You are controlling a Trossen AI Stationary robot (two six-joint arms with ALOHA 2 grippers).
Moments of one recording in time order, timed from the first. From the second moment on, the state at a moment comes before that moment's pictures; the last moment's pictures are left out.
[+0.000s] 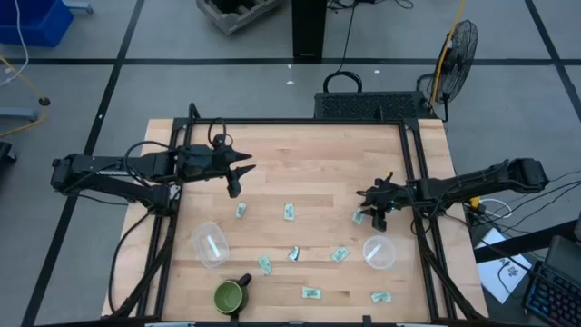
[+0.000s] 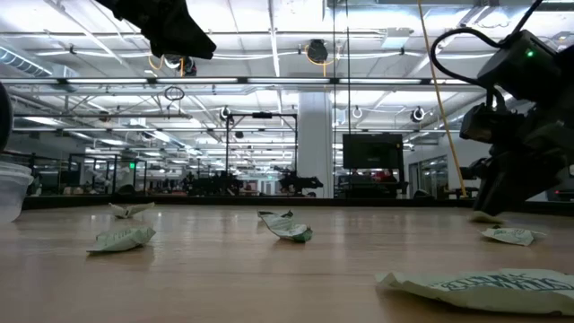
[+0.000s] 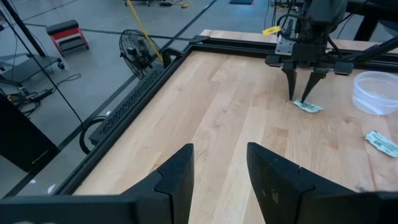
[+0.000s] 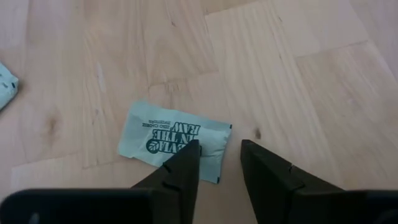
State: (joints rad) left arm 0.07 0.96 0.79 -0.25 -0.29 -0.06; right arm 0.02 0.89 0.07 -0.13 -0.01 0.26
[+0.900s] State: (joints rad) left arm 0.06 0.96 0.79 -0.25 -0.29 -0.06; right arm 0.04 0.75 0.05 0.25 -0.19 0.33
